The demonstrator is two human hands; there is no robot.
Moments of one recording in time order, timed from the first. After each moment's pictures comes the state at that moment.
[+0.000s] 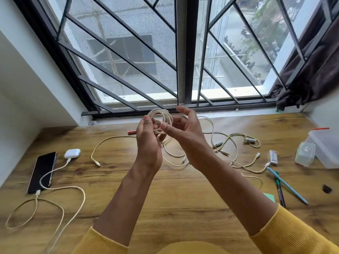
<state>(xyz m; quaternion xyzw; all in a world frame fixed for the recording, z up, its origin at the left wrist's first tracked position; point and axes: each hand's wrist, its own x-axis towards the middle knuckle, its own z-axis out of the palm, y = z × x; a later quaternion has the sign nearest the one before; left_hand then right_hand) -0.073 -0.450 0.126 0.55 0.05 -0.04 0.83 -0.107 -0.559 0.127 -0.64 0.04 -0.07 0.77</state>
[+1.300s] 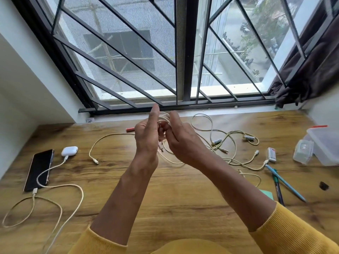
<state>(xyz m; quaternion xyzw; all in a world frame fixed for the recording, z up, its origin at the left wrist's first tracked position) -0.082 -0.450 0.145 0.63 0.07 -0.03 0.77 -0.113 -0.555 0.131 -0.89 -0.08 -0.12 0.43</state>
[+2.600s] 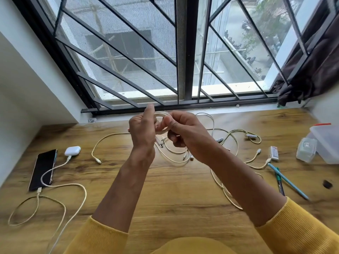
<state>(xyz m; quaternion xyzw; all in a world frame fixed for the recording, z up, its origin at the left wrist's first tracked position) -0.062 -0.444 0.141 0.66 0.06 0.04 0.74 -0.112 -0.570 0.142 -0.67 -0.09 0.01 0.74</state>
